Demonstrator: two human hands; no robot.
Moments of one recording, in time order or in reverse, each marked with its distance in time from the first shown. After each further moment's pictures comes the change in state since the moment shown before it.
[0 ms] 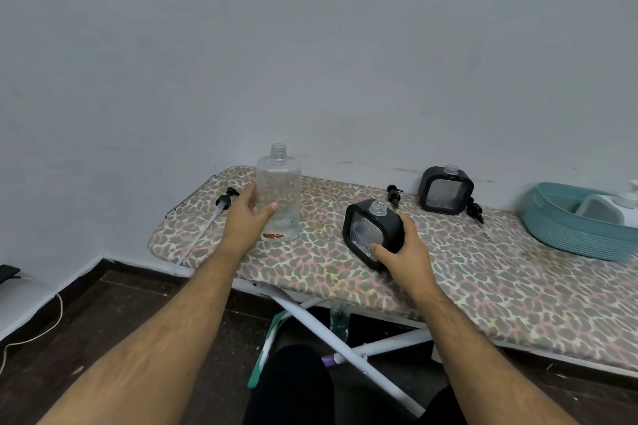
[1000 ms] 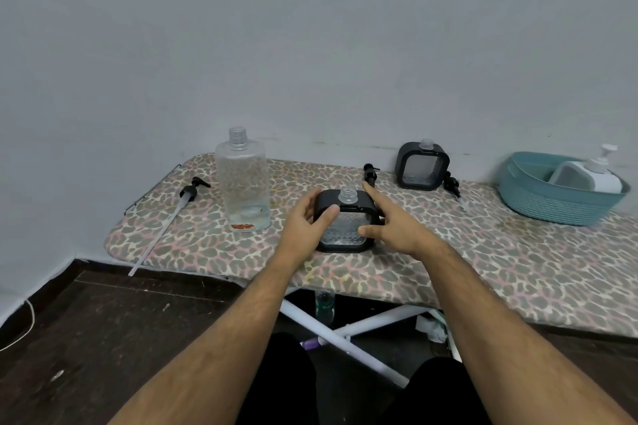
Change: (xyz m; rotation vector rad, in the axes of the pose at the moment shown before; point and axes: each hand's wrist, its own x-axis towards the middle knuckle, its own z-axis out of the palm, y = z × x) left_hand -0.049 0.023 0.131 -0.277 -0.284 0.005; right_hand 0.040 -0.004 -0.043 -0.003 -0.484 0.088
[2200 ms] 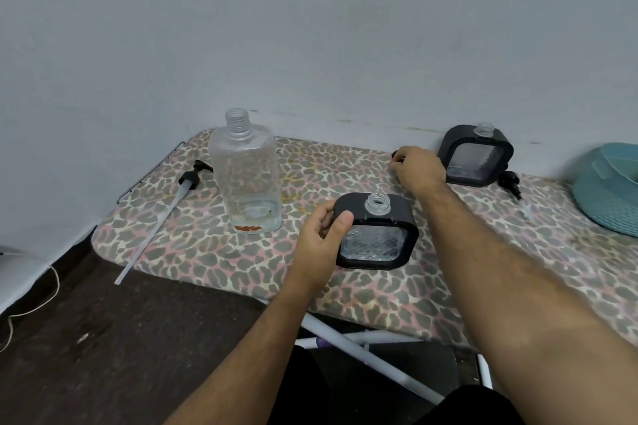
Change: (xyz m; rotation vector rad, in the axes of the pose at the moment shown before) left_hand 0.004 -0.019 0.007 -0.232 0.057 -0.062; right_hand 0.165 0.016 -0.028 -0.559 0.431 0.201
